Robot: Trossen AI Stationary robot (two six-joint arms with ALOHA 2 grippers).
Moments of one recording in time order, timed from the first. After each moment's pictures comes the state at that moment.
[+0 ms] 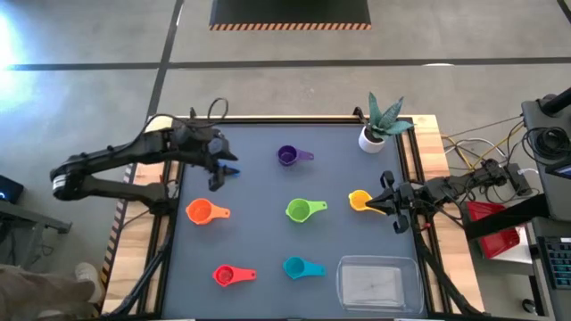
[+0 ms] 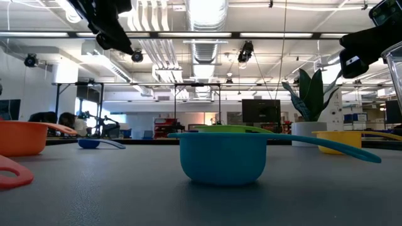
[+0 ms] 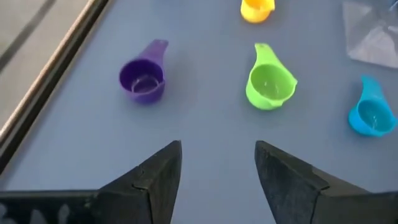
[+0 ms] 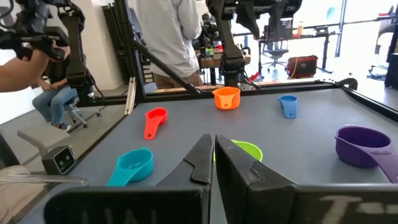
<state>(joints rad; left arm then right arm) 0.31 0.99 0.99 -0.76 0.12 0.03 0.36 0.02 0.05 -0.06 0.21 0.11</state>
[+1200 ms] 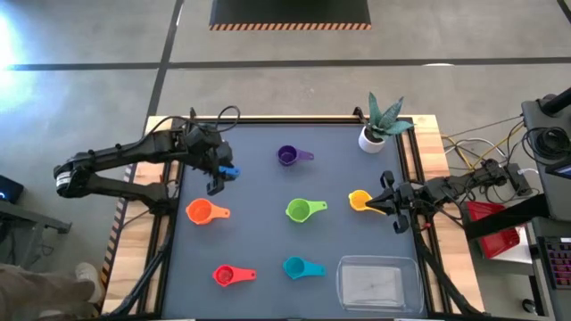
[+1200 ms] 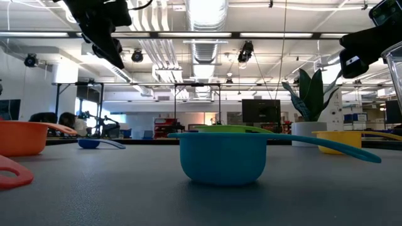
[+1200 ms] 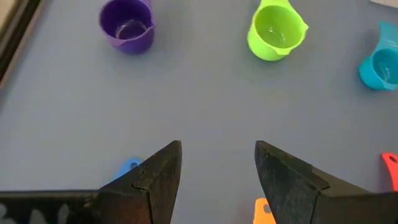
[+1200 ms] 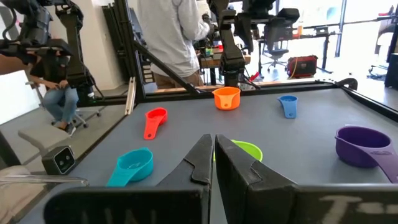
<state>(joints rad) 0.31 1.05 0.99 -0.89 0.14 0.06 0.36 0.02 0.05 -0.06 0.21 0.11</state>
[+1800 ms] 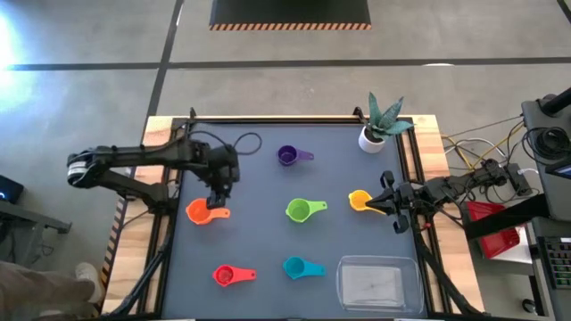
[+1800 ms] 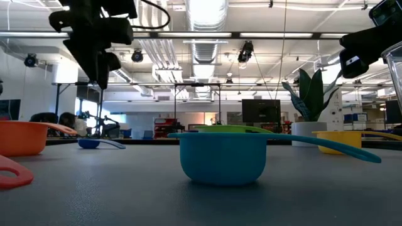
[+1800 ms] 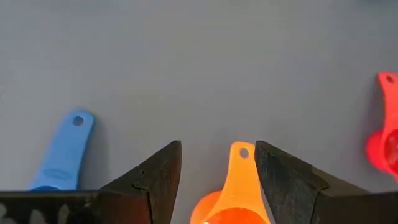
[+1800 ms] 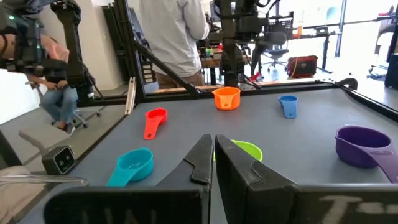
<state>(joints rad) 0.18 1.21 0.99 -1.02 0.14 0.07 0.36 0.02 0.05 -0.06 0.21 0.11</state>
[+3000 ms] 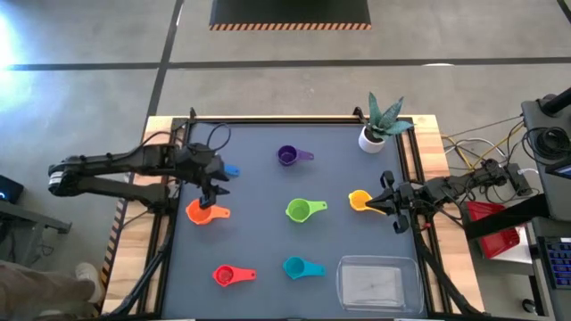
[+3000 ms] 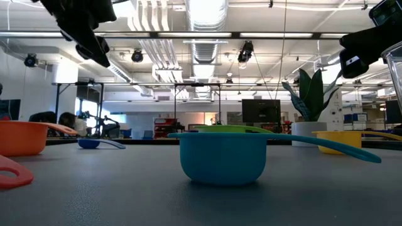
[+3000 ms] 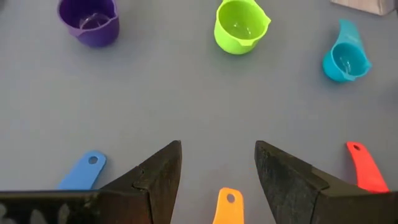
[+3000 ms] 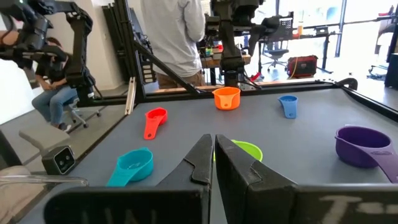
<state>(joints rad) 0.14 0.89 0.84 -0.81 0.10 -0.10 0.36 0.02 0.05 -0.06 0.21 0.11</state>
